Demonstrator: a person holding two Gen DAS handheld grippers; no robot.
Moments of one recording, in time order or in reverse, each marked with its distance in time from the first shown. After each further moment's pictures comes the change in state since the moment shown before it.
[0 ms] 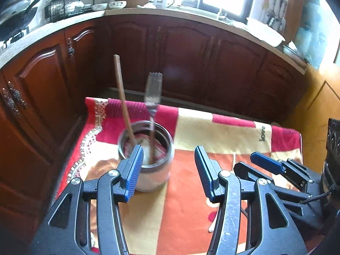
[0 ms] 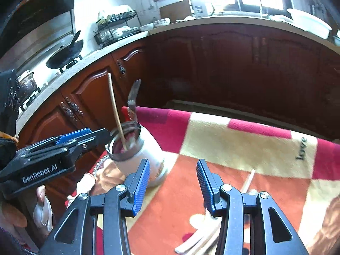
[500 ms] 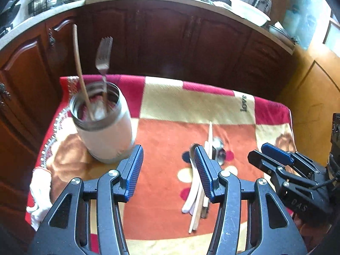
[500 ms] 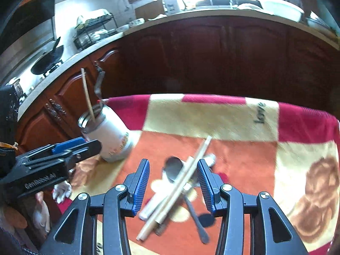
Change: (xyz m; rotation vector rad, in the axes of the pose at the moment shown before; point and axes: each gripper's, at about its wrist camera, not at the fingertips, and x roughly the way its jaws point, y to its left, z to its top) left arm 0.017 -0.056 -0.047 0.045 0.098 -0.078; right arm -0.045 -0.063 -0.060 0.095 0.014 -0.110
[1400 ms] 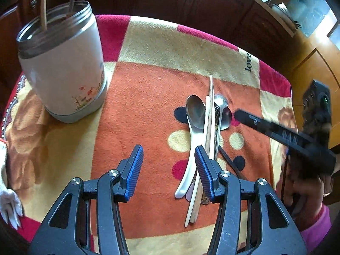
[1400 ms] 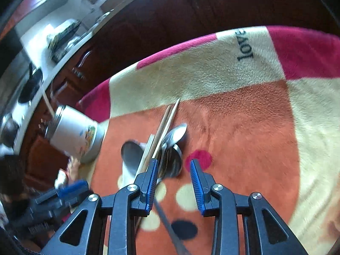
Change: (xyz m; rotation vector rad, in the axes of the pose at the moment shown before) left arm 0.085 0.006 -0.041 -0.050 0.226 -0.110; right arm 0.088 -0.089 -0.024 0.297 0.140 0.131
